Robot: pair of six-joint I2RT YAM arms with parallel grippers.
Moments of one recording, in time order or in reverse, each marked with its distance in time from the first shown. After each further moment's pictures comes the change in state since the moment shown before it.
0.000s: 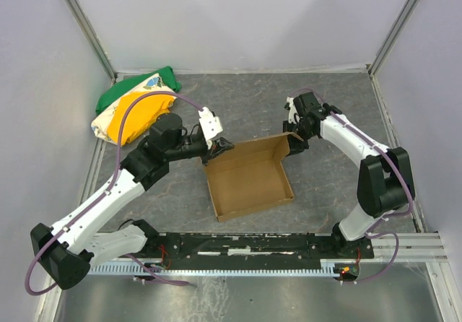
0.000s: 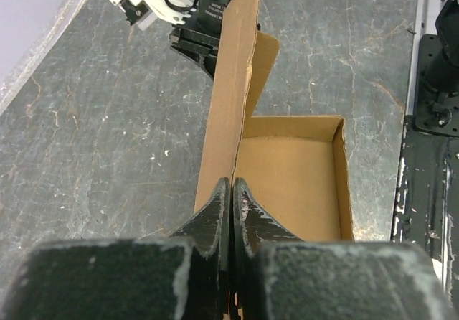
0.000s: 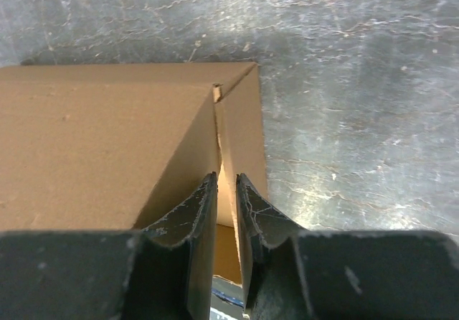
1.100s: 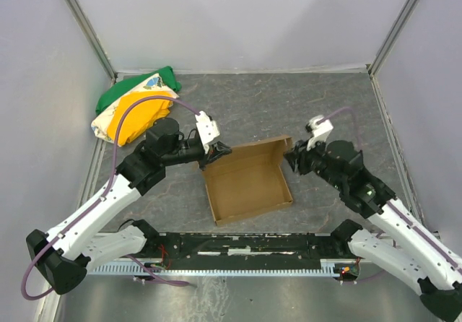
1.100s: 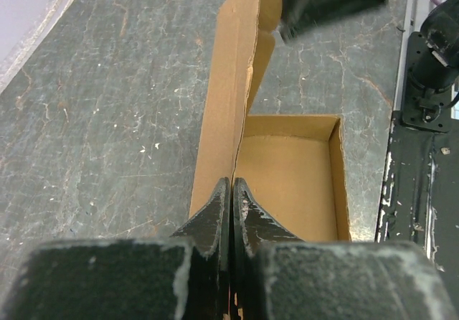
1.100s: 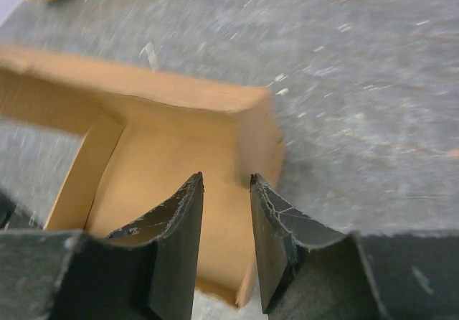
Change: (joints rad) left arm -0.016 -0.052 -0.025 -0.039 -0.006 -0.021; right arm 0.286 -0.925 -0.418 0.397 0.354 -0.086
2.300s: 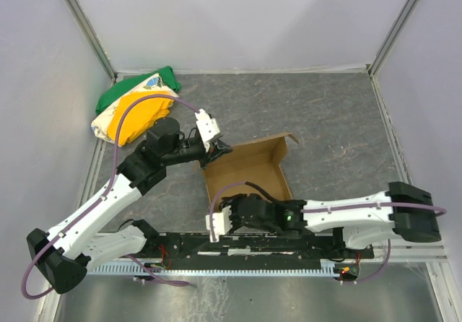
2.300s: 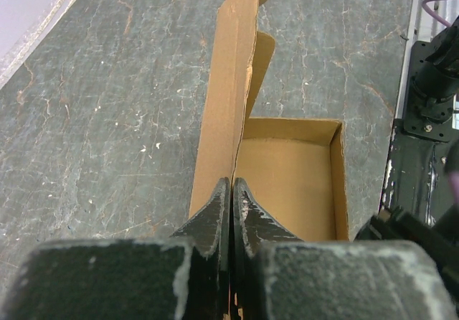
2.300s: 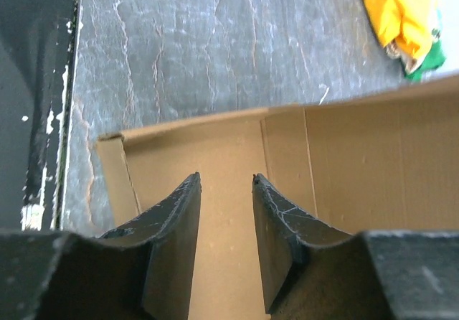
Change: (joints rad) left arm -0.002 0.006 0.000 0.020 -0.027 -0.035; right arm 0.845 0.556 -0.074 0.399 0.221 -0.831
